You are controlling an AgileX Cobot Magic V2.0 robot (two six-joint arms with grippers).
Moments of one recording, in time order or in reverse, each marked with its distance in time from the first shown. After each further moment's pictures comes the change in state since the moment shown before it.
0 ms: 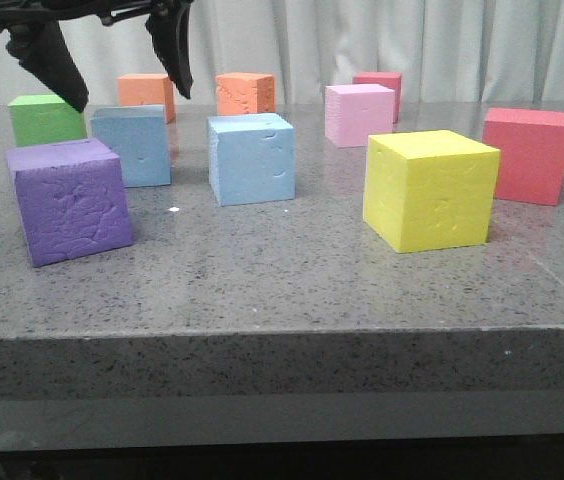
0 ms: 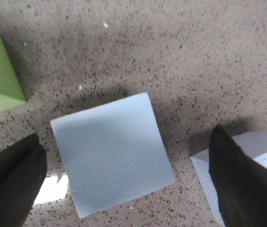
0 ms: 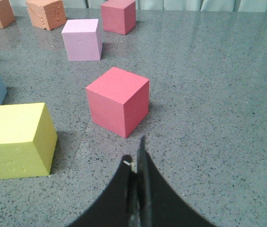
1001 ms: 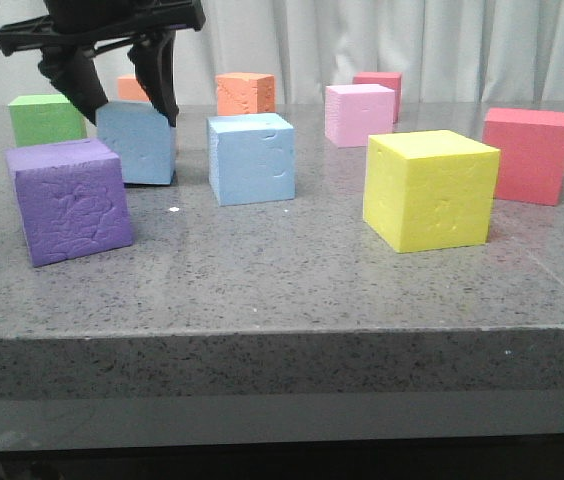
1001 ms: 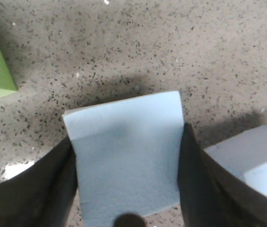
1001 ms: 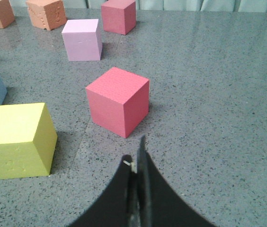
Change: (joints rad) left arm 0.000 0.054 -0.069 0.000 0.081 -0.006; right arm 0.000 0.000 0.000 0.000 0.000 0.000
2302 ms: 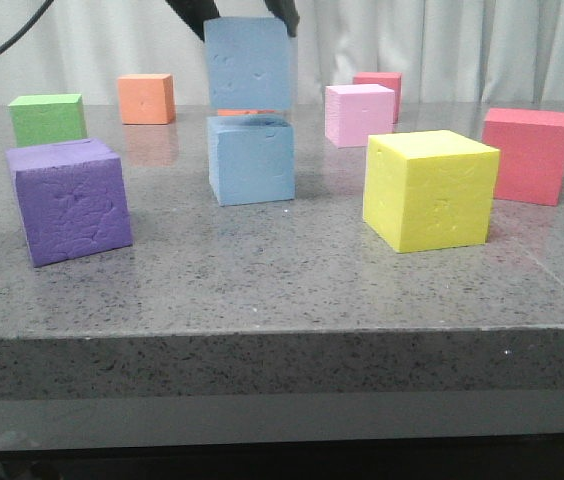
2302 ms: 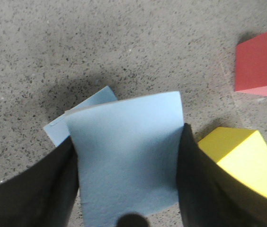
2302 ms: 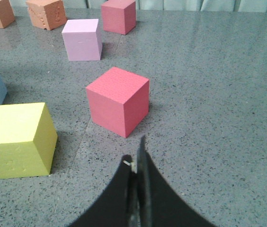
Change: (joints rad) left arm -0.178 -0.002 -0.212 -0.105 0.141 0.040; right arm 0.000 0.000 0.000 0.000 0.000 0.000
